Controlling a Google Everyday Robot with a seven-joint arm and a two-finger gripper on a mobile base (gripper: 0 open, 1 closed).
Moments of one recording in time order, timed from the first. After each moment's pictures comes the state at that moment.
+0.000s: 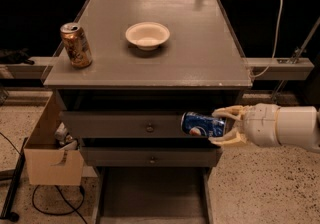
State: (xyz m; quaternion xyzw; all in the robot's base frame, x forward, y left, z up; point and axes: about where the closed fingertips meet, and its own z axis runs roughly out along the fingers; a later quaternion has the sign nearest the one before) arm 0.477 -0.156 0.774 -0.61 0.63 0.09 0.46
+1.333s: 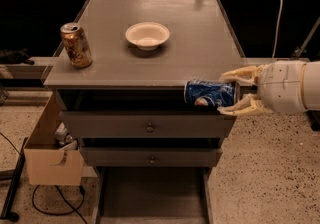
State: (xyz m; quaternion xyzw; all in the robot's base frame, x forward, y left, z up) arm 0.480 -0.152 0.893 -0.67 0.57 0.02 0.48
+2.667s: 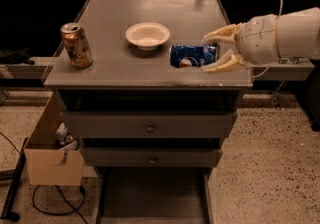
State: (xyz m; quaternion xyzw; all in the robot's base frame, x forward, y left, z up) arm 0.572 -0.124 0.934 -0.68 0.53 0.06 0.51
